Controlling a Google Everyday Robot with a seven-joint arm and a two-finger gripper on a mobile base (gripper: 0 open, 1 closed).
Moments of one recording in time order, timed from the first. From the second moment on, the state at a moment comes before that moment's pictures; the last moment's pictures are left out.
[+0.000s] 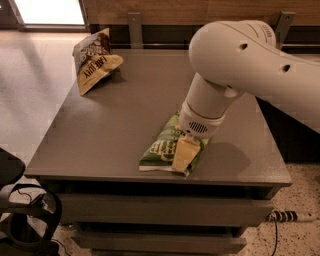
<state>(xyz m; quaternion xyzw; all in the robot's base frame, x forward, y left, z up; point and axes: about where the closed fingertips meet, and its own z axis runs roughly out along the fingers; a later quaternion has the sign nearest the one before) 0.472 -0.068 0.814 -0.58 0.81 0.05 0.09</state>
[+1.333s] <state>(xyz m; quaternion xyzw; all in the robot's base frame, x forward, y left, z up) 0.495 -0.083 0.864 -0.58 0.80 0.00 0.15</state>
